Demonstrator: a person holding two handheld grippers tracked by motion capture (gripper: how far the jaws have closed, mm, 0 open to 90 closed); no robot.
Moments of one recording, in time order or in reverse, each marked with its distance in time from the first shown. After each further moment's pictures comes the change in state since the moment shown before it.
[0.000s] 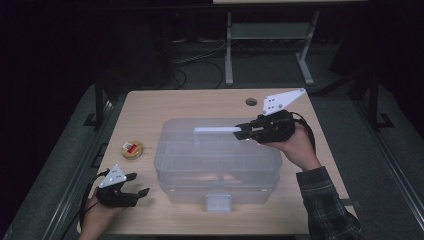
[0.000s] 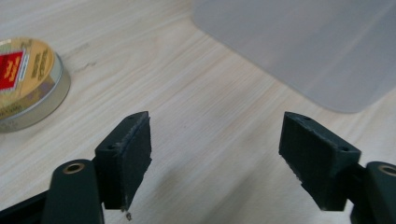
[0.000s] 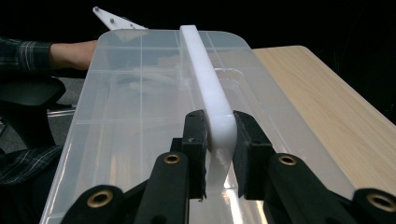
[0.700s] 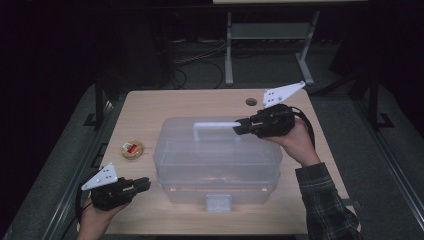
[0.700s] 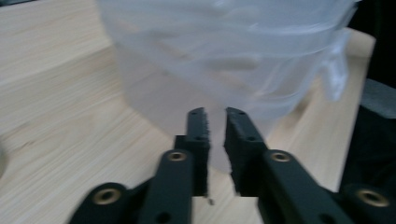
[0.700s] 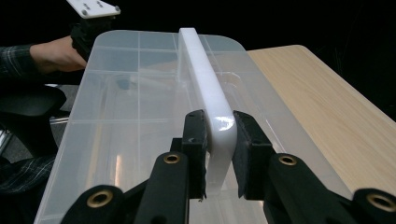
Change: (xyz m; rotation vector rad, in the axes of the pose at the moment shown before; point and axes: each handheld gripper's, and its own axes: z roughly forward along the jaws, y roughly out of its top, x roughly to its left) left arm -0.027 0.037 -0.035 -0.162 -0.197 -0.015; right arm -0.010 0.007 -0.001 -0.002 0.007 0.036
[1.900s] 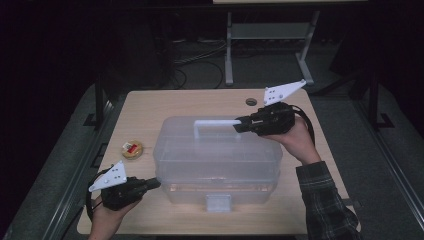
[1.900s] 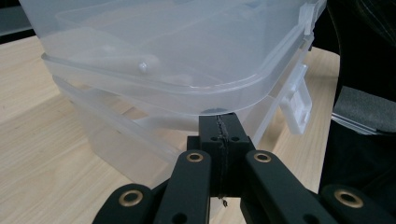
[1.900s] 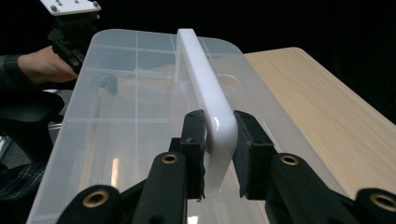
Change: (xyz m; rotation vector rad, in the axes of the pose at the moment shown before) left arm -0.022 0.023 0.013 -0.076 -0.053 0.060; right arm -0.004 0.000 0.000 -0.017 -0.010 0.012
